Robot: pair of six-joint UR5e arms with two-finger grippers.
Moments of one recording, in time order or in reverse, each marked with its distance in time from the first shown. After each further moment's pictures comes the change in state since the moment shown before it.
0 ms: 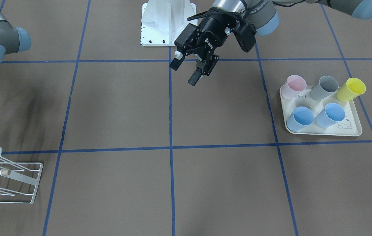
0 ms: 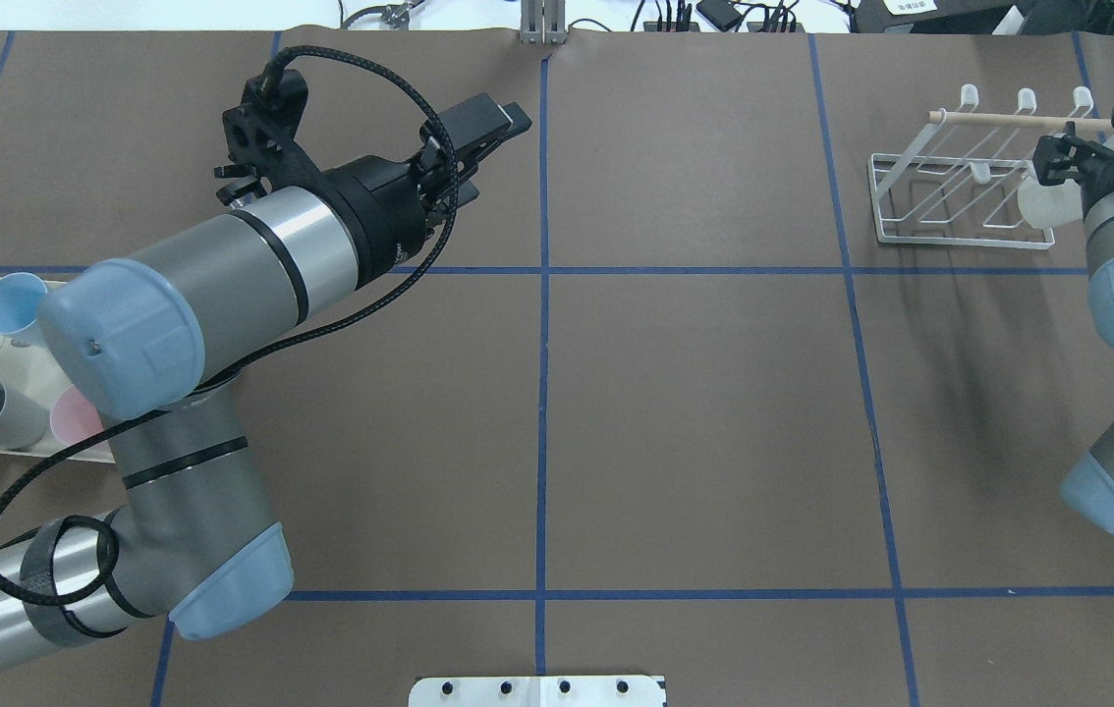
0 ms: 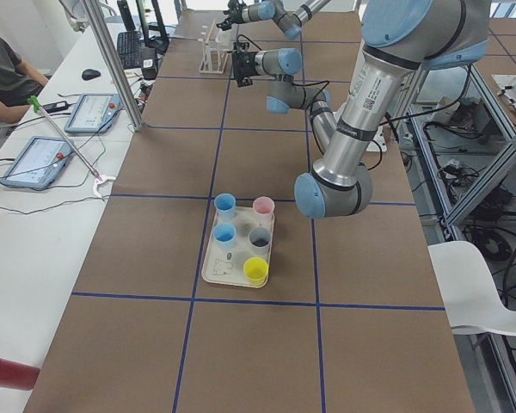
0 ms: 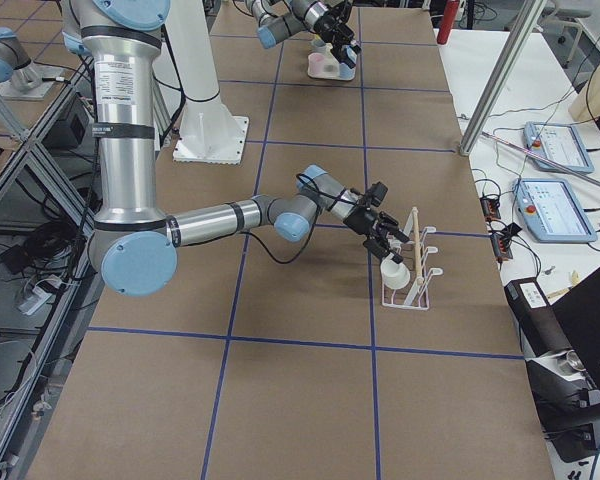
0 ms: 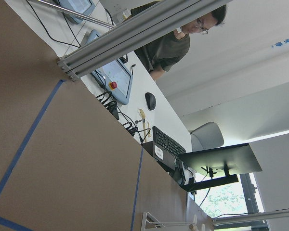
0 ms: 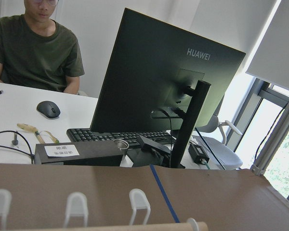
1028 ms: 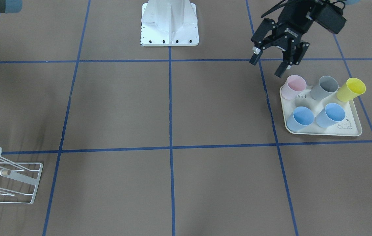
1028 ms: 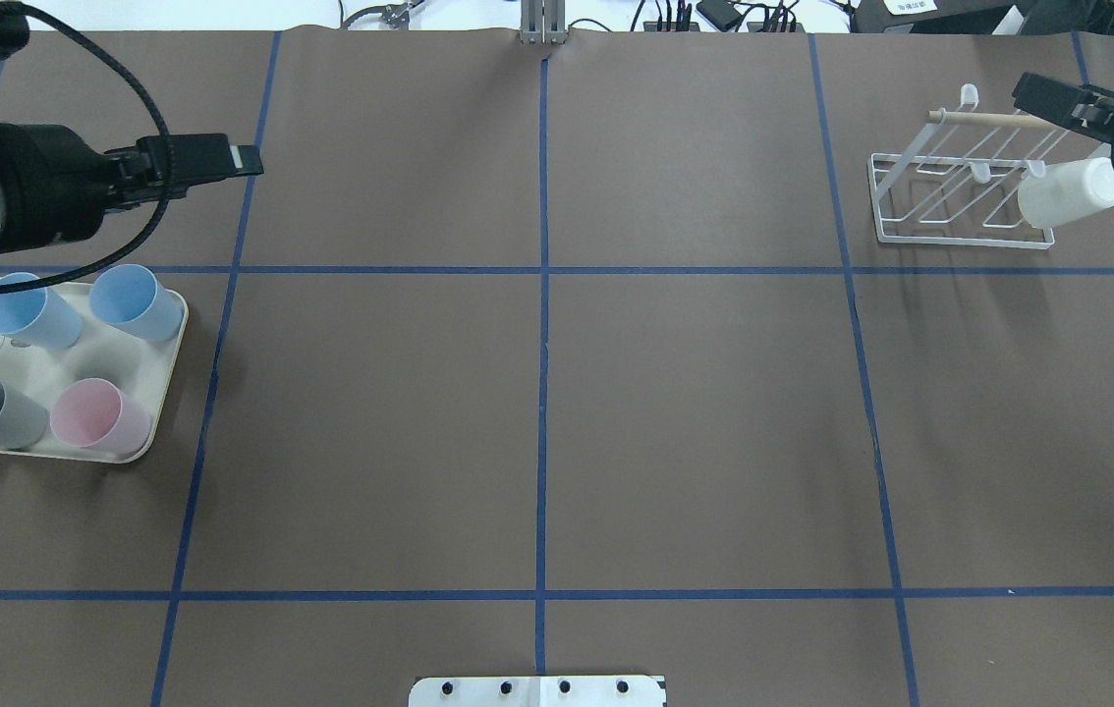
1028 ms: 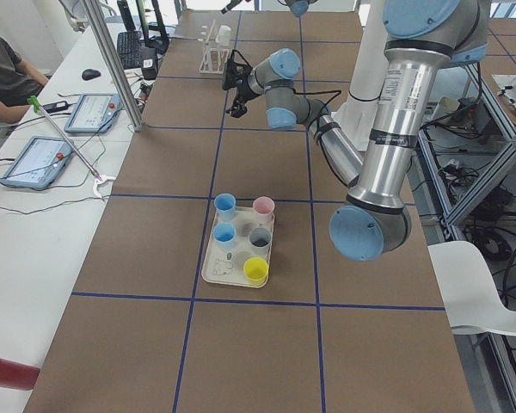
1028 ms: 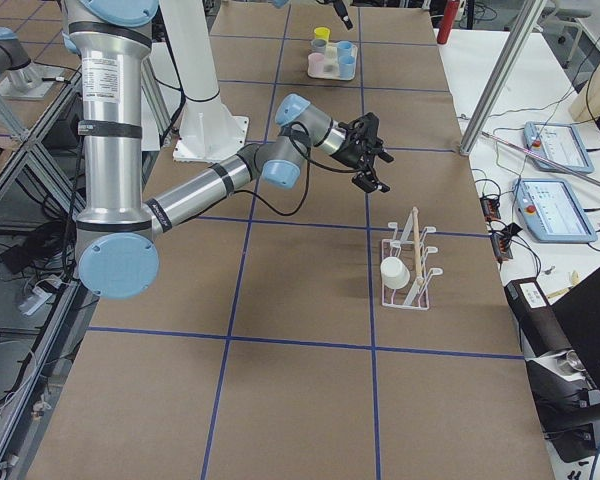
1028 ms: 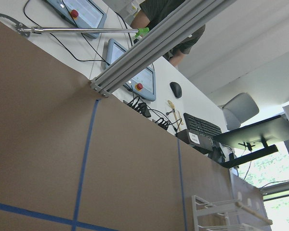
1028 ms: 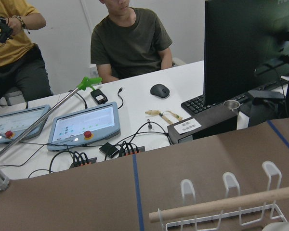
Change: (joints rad) left arm -0.326 0.395 -0.278 0.262 -0.493 0.557; right arm 0.130 -0.029 0.368 -0.018 0.571 0.129
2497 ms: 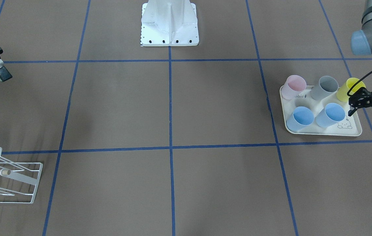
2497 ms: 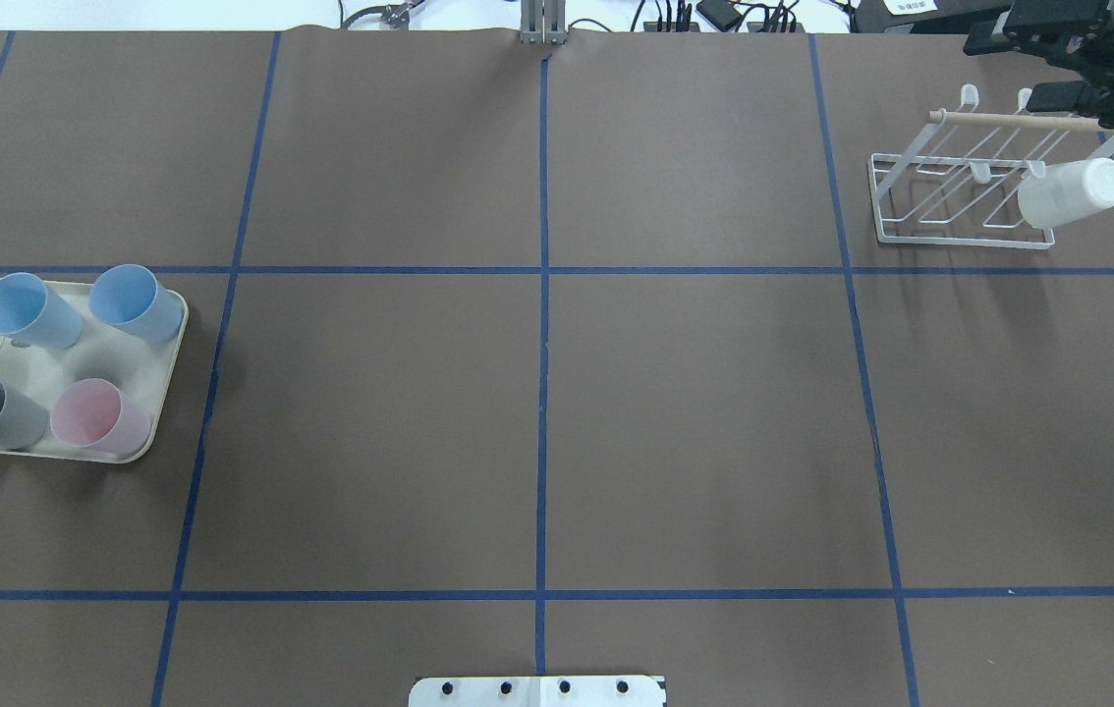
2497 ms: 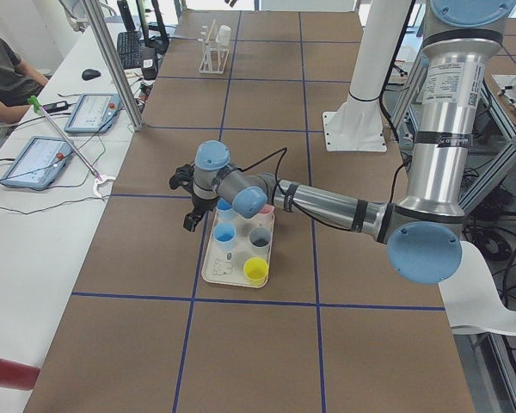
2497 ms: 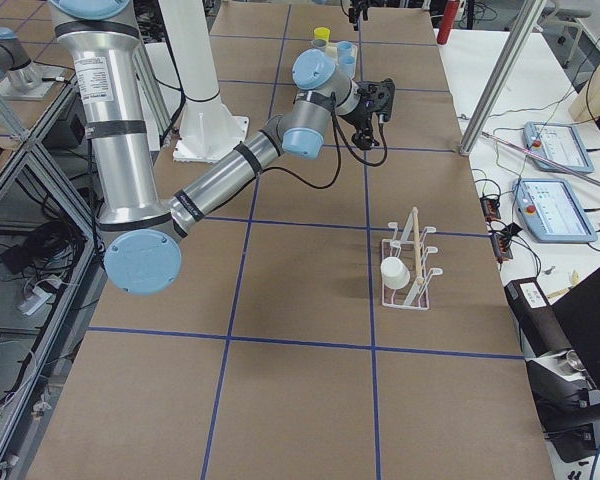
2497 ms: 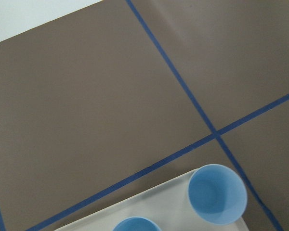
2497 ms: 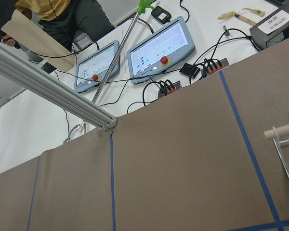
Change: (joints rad) left arm -0.372 0.041 0.552 0.135 -0.401 1.060; right arm 0.178 0.180 -0.013 -0.020 0.572 0.202
